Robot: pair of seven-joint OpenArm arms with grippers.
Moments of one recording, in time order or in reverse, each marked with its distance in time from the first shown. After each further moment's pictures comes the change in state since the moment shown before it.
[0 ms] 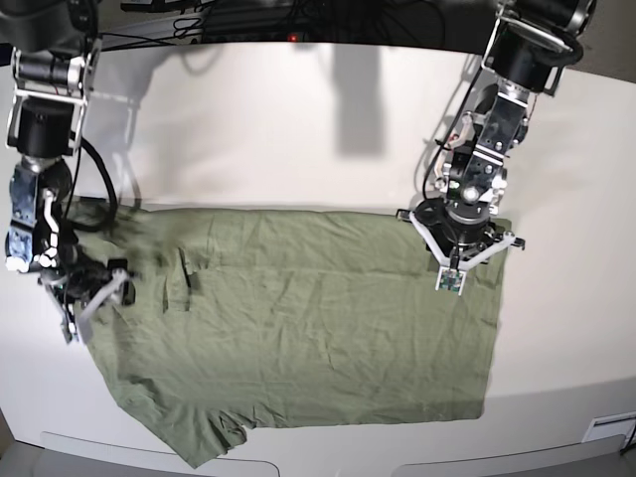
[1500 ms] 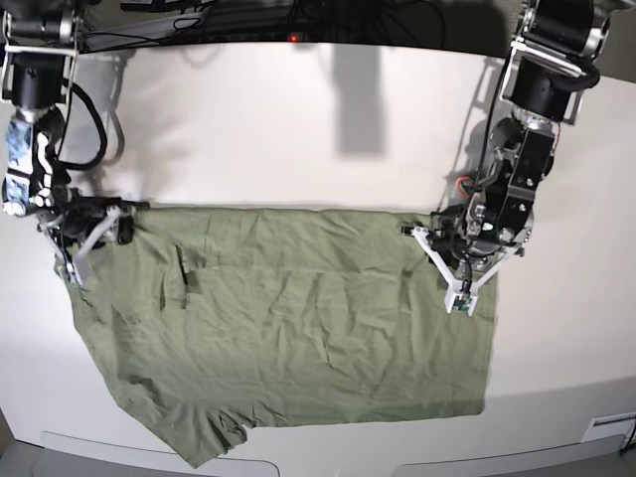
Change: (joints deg) left arm -4.3 -1.8 -1.4 1.1 -17.8 -10.3 18.0; right arm -10.6 3.2 0.1 1.7 2.1 7.3 0.2
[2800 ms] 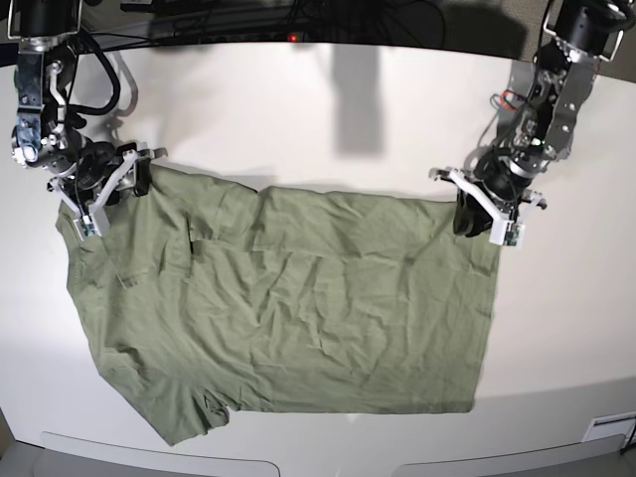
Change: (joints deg) left arm 15.3 -11.4 0.3 0.7 -9.5 -6.4 -37.3; right arm -17.0 -1.2 0.3 19.7 3.0 -1.4 -5.9
